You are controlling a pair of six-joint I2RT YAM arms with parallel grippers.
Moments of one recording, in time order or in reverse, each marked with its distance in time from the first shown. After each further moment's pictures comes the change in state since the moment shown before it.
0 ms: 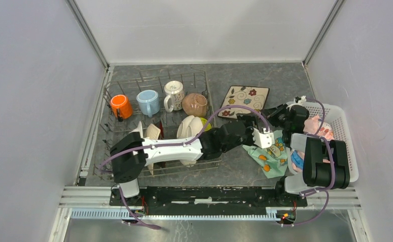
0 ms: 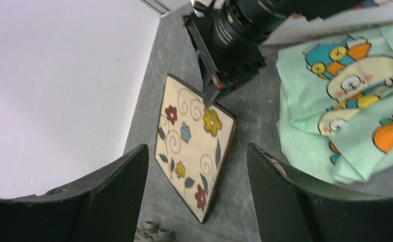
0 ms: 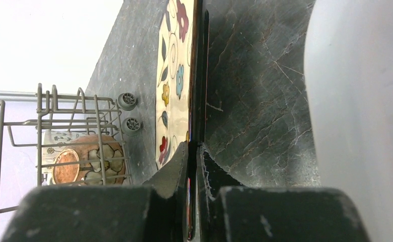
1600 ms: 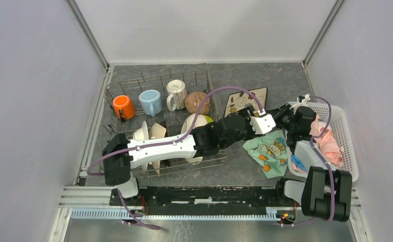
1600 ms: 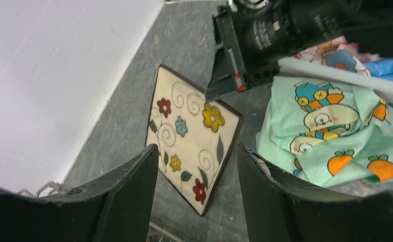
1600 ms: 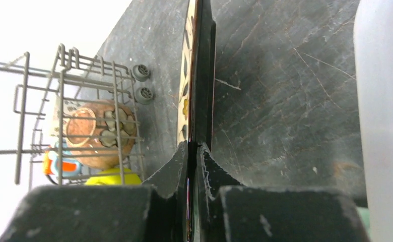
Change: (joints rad) left arm -0.023 -0.048 0.168 -0.176 -0.085 -0.292; right arm -0.020 -0.262 -0.003 -0.230 -0.058 -0.088
